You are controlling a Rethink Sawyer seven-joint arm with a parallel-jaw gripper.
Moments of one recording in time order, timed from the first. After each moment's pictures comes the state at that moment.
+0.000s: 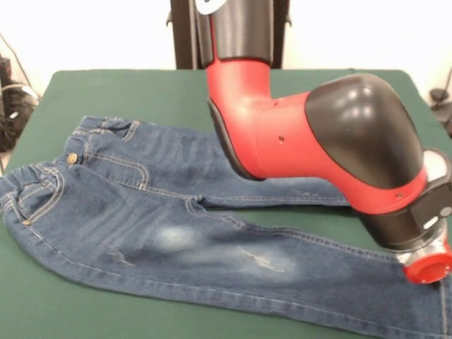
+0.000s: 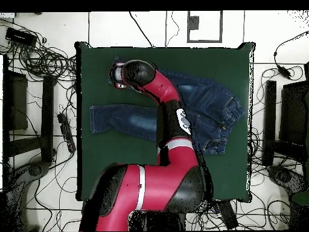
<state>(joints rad) -0.09 -0.01 0.19 0.91 0.53 0.76 2.77</state>
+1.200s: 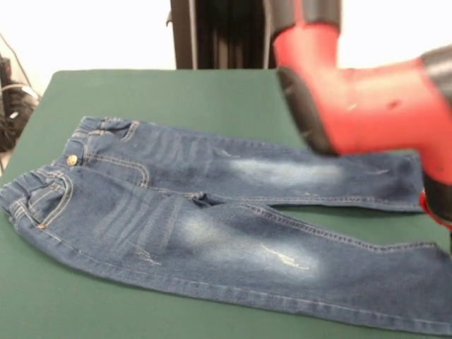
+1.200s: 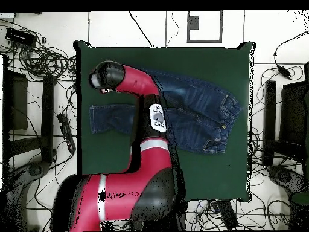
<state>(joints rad) 0.10 -0.03 0.01 0.80 0.38 0.83 2.77</state>
